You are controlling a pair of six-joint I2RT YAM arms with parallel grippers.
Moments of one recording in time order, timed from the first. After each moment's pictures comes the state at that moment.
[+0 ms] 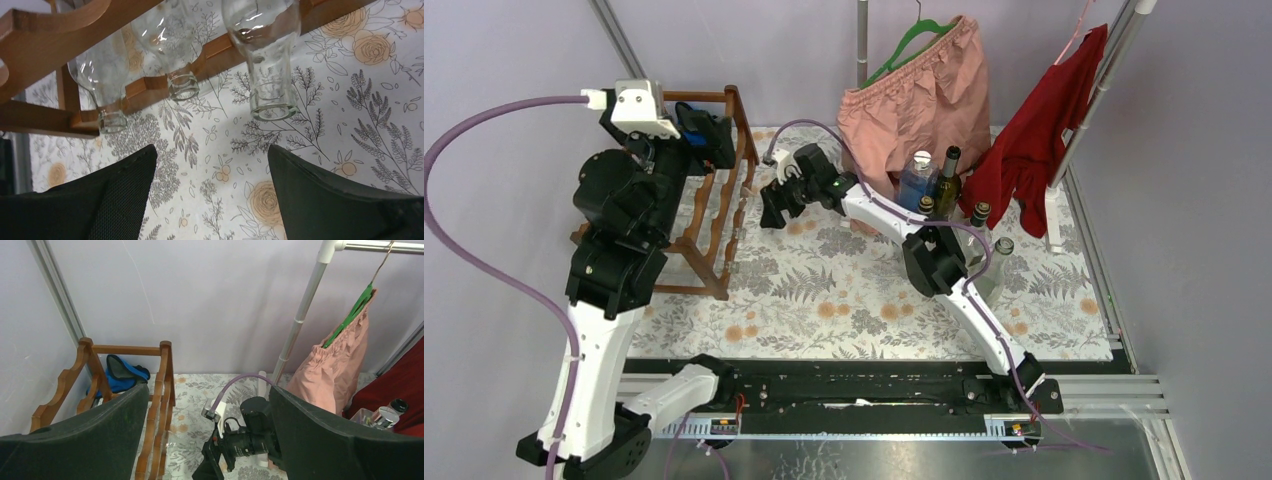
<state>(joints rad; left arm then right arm) -0.35 0.98 1.59 -0.48 -0.27 -0.06 0.78 2.63 2.39 -0.36 -0.56 0.04</state>
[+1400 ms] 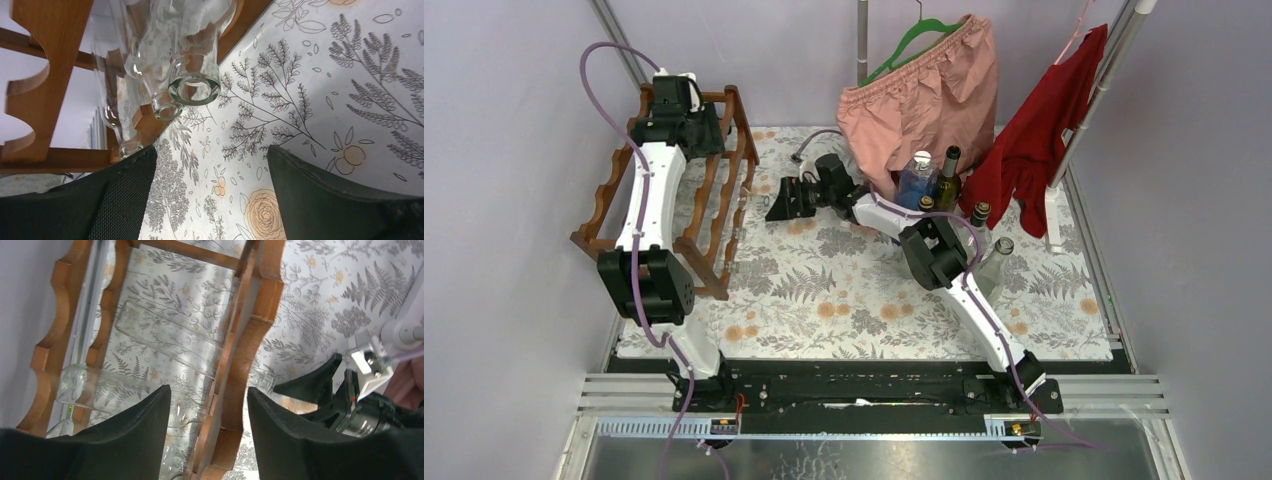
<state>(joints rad) 0.11 1.75 1.85 -0.82 -0.06 -0.12 0.70 2.72 2.23 0.07 -0.70 0.59</state>
